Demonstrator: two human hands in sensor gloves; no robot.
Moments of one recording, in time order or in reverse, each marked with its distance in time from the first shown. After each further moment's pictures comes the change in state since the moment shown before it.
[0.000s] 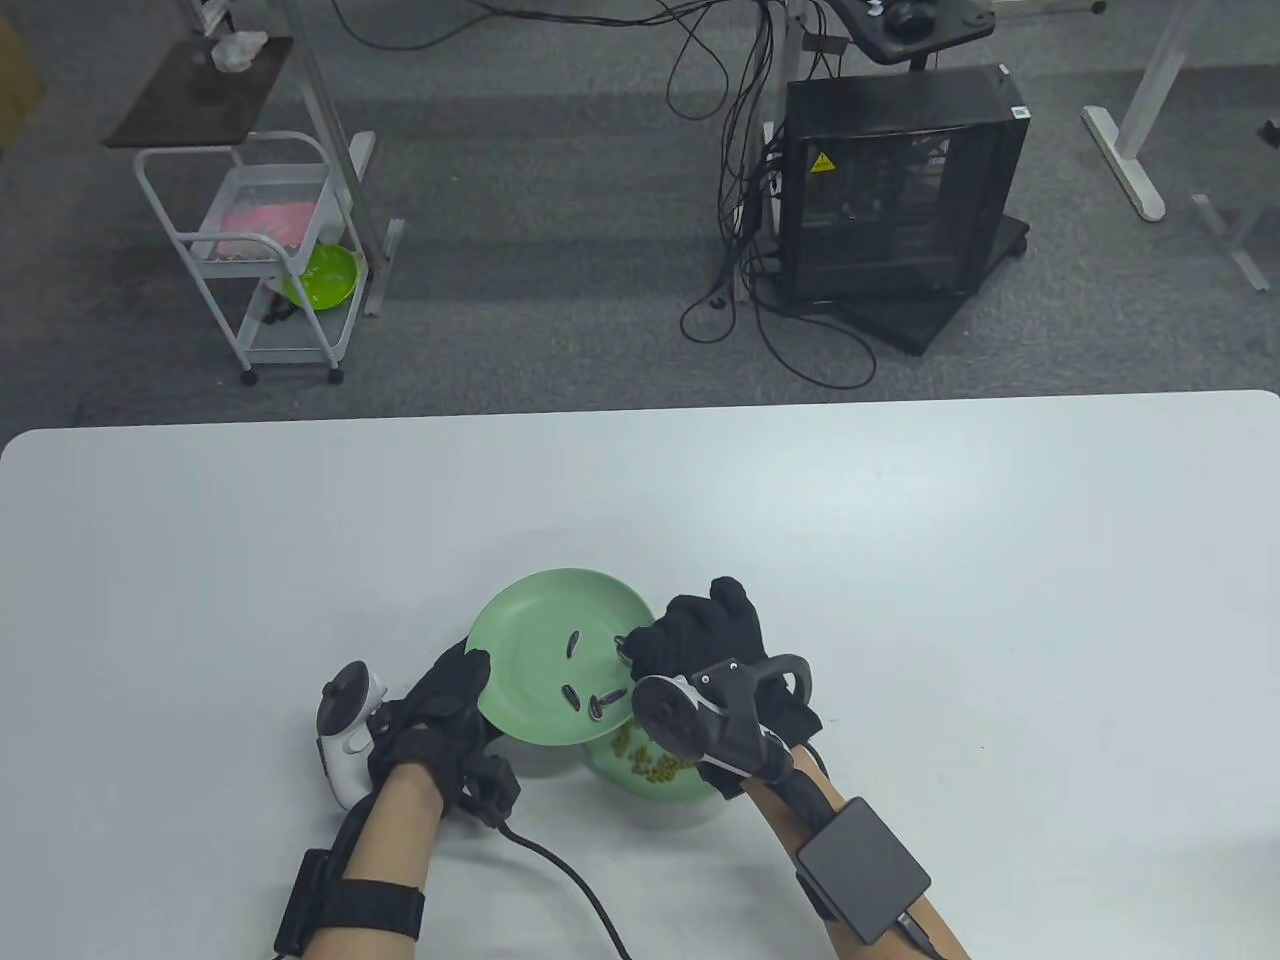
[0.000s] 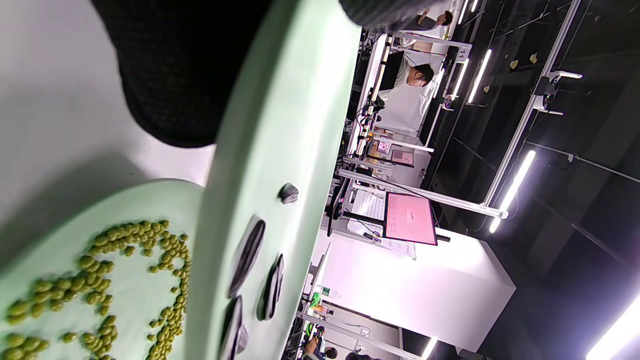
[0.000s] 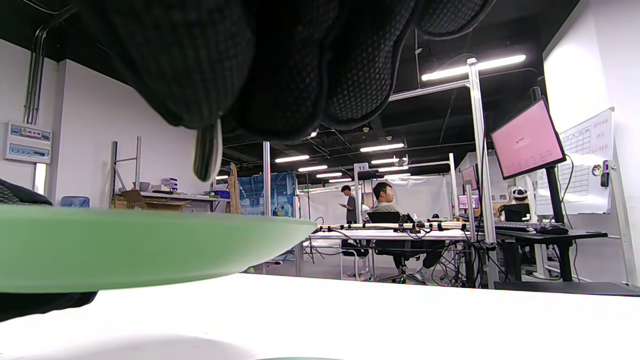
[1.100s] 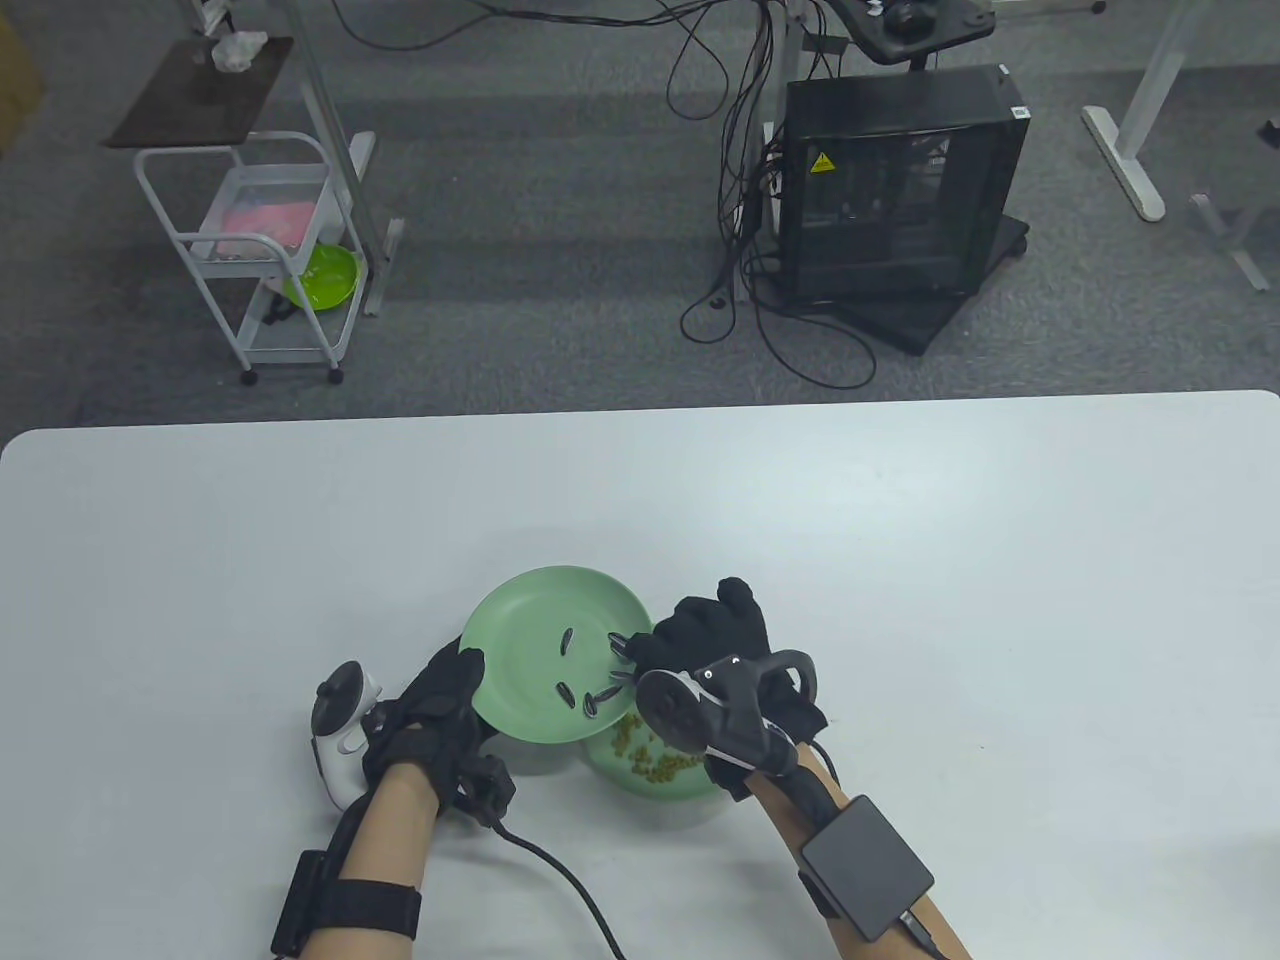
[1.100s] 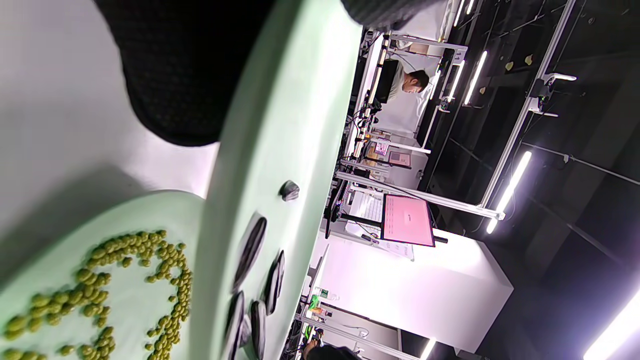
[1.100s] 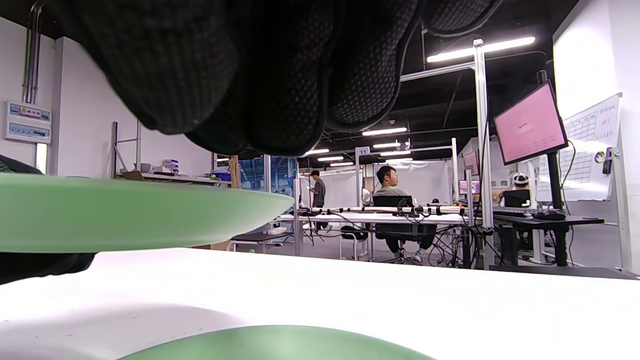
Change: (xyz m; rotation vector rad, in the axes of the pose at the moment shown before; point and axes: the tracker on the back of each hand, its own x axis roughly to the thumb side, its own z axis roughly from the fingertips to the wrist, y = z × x) left_hand 0.002 0.003 0.001 0.011 -0.009 -0.001; right_hand -0.006 -0.001 -0.001 0.067 -0.004 0.016
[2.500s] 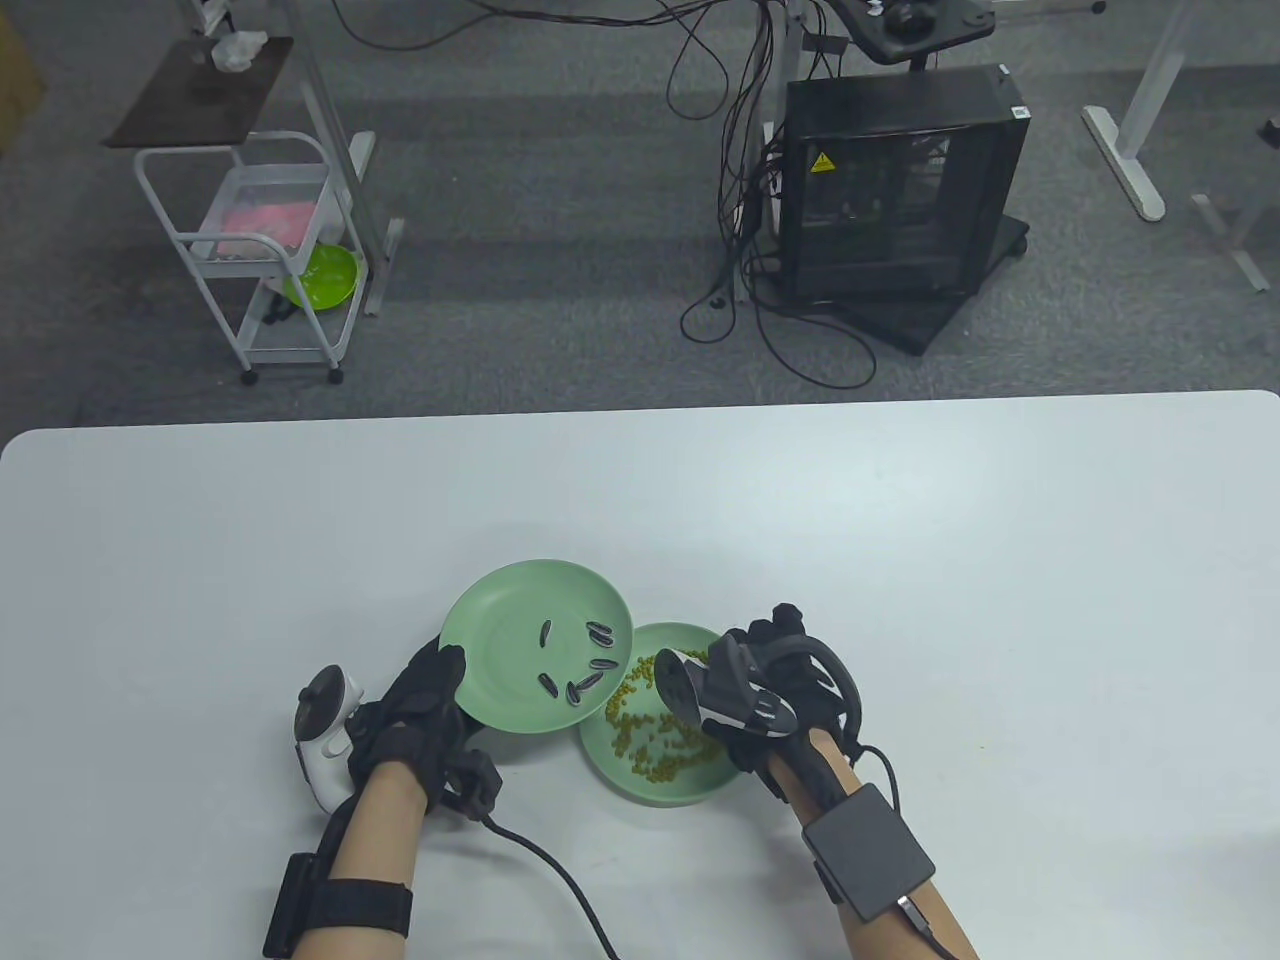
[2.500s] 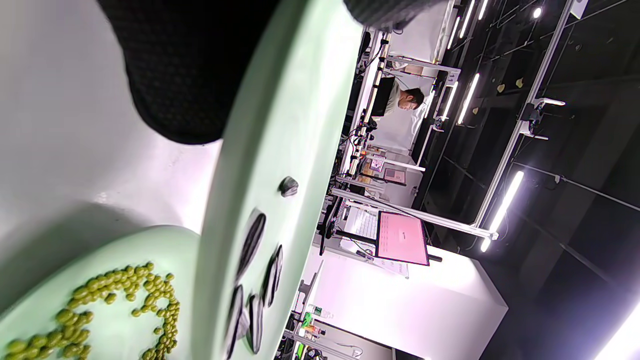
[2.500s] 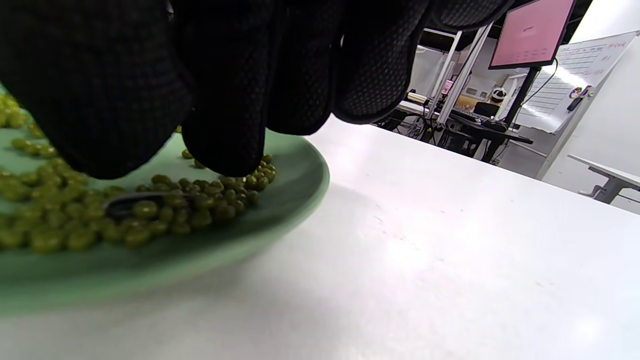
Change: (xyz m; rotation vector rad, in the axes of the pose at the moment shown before) left_hand 0.003 0.013 0.004 0.046 -0.009 0.024; right_hand -0.033 0.056 -0.001 0.479 0.037 0.315
